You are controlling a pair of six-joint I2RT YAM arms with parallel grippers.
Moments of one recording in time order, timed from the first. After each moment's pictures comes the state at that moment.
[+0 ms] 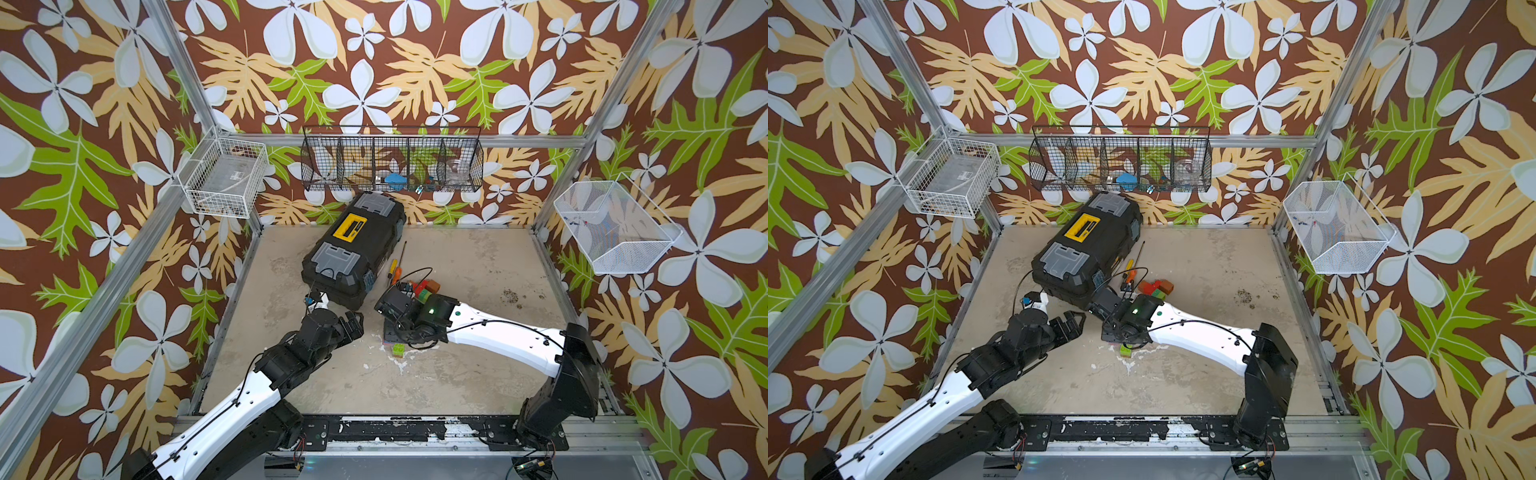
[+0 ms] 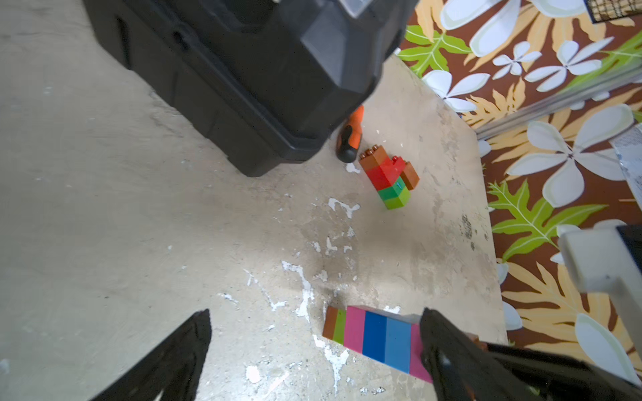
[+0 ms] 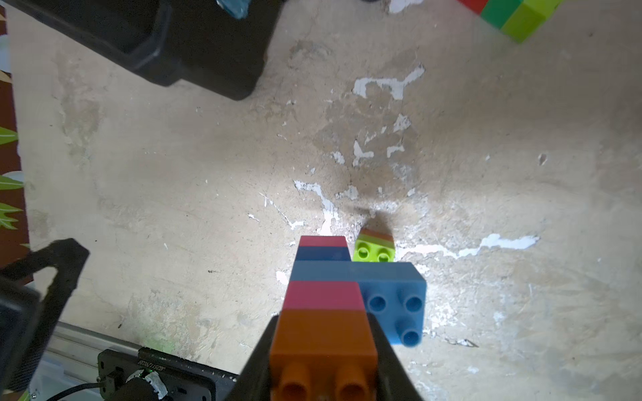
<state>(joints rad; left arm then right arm) -0.62 0.76 0.59 -0.48 -0.19 -0.96 1.06 1.72 1.45 -0.88 0.18 1.07</state>
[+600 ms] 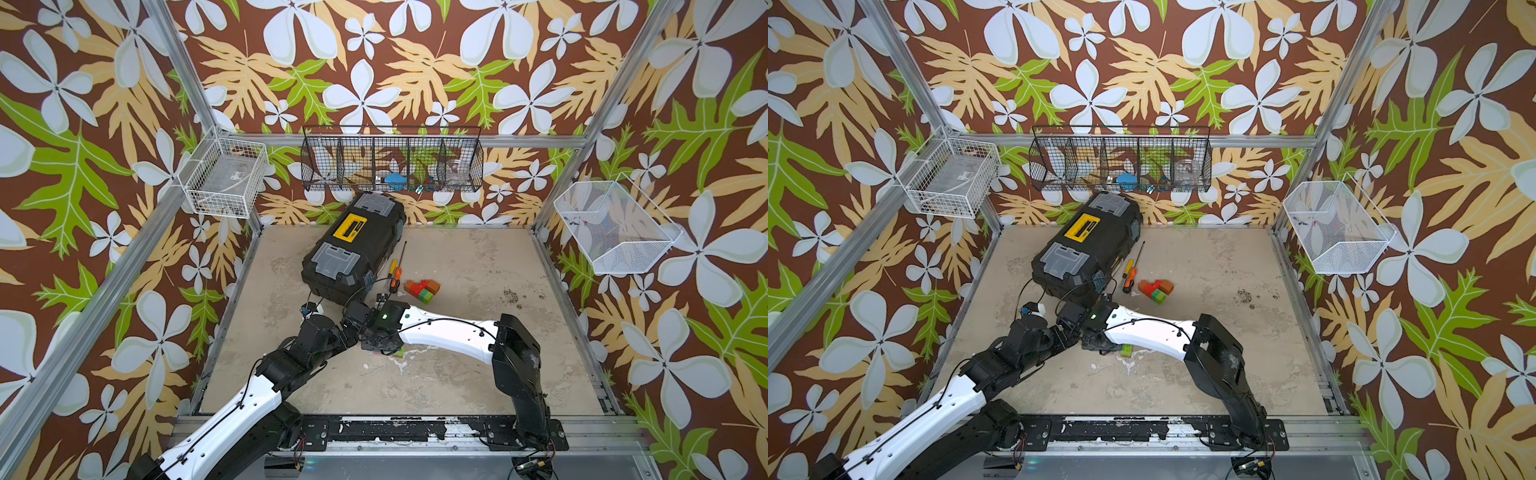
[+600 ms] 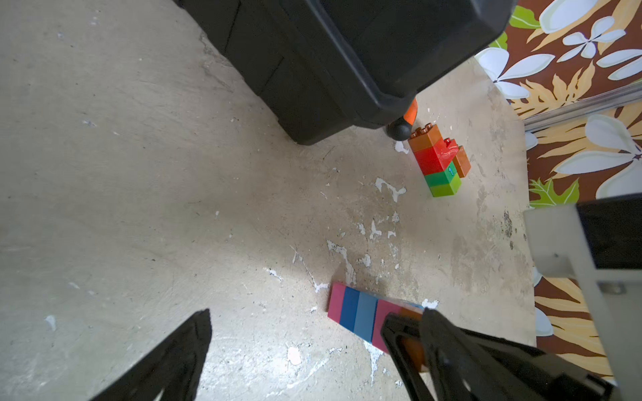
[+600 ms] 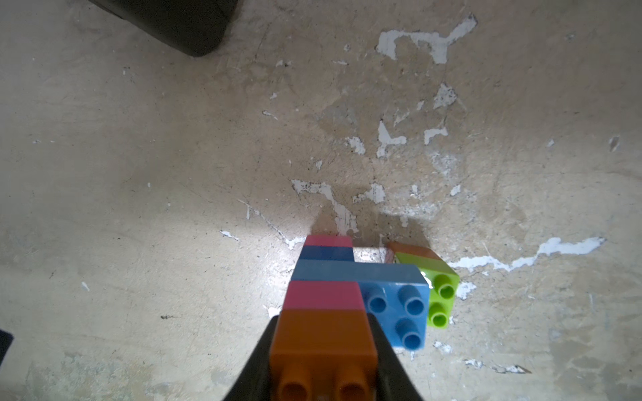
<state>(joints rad) -0.58 0.75 0.50 -0.48 -0.12 -0.97 1.13 2.04 1.69 -1.01 0.25 1.12</state>
